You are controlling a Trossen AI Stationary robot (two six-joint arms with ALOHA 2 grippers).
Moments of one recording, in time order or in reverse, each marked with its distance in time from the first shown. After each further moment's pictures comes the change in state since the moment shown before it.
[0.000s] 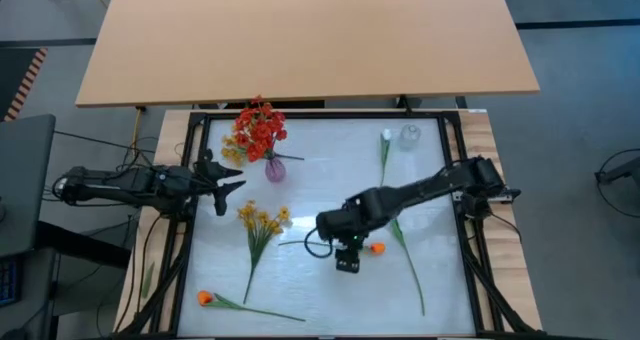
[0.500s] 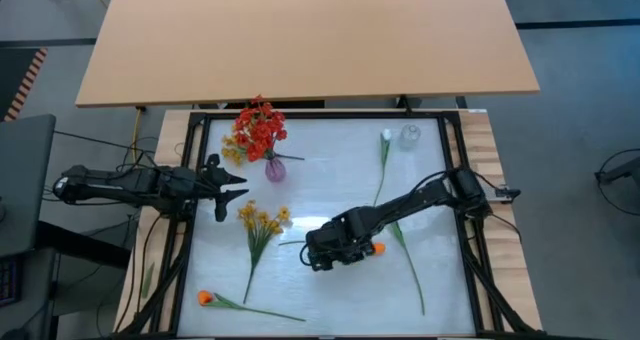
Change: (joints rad) left arm 0.000 0.035 -0.011 0.019 0.113 0.009; right arm 0.033 0.167 -0.030 0.149 -0.106 1.161
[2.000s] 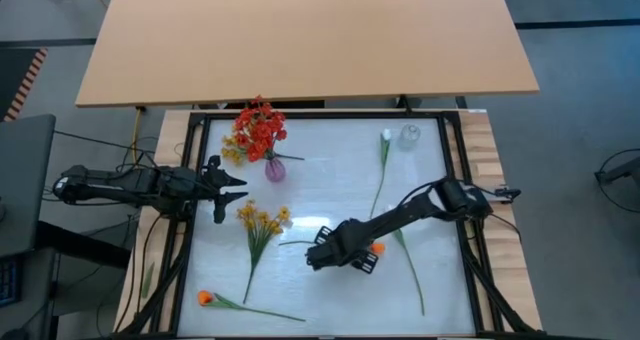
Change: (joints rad) left arm 0.000 -0.002 0.000 -0.006 0.036 0.000; right arm 0.035 0.144 0.073 -0.235 0.331 0.827
